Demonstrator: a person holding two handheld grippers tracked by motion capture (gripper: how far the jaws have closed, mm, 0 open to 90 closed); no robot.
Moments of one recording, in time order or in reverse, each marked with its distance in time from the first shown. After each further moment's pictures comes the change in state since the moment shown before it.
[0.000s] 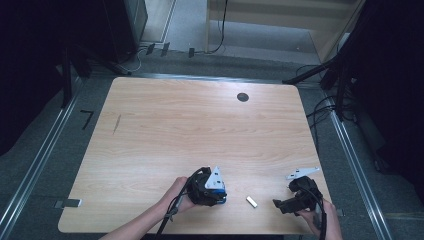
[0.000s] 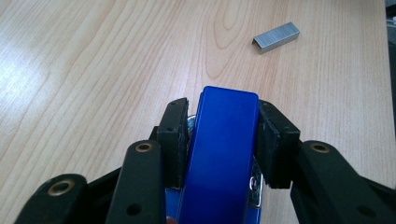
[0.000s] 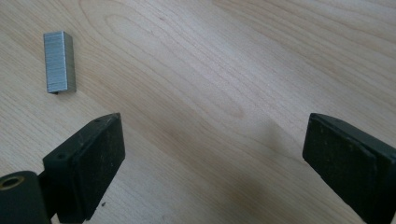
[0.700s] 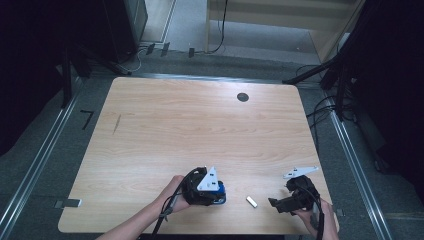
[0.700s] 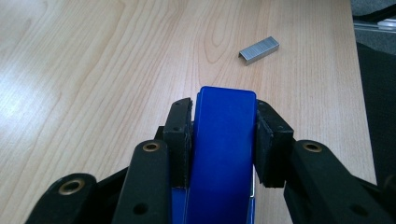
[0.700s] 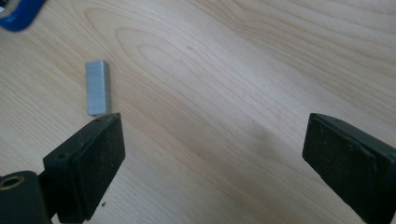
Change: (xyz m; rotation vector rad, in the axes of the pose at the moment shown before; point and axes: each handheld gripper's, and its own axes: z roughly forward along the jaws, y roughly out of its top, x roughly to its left) left arm 0.000 -0.002 -0.017 -0.072 -0.018 0.060; right arm 0.010 0.008 -0.005 -0.056 0.040 -0.001
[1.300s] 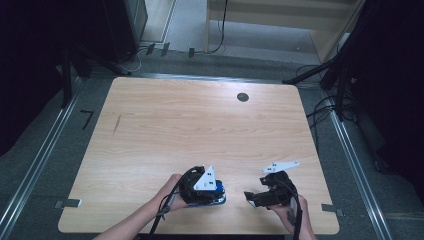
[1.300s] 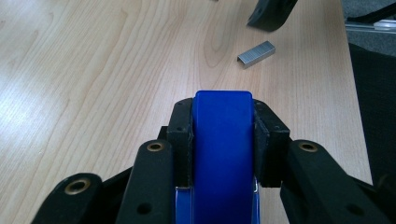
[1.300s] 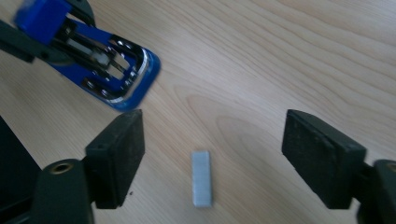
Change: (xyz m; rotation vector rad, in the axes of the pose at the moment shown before) left arm 0.002 0.000 -0.007 -0.019 -0.007 0.023; right arm 0.046 0.038 0.012 -0.118 0.150 0.002
